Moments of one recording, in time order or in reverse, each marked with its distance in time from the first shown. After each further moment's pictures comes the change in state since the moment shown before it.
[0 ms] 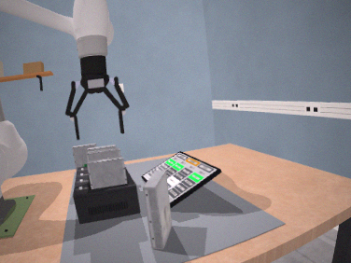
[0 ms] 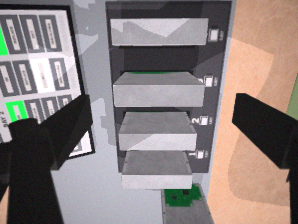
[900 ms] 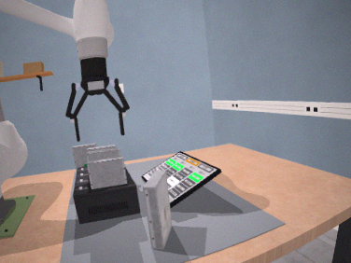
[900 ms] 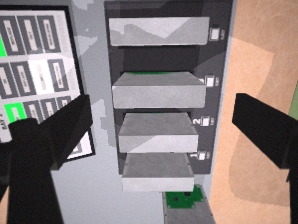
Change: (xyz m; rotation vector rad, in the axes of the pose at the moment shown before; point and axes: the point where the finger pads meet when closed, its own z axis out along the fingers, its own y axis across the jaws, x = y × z) arm 0.000 0.000 0.005 0.000 0.000 0.009
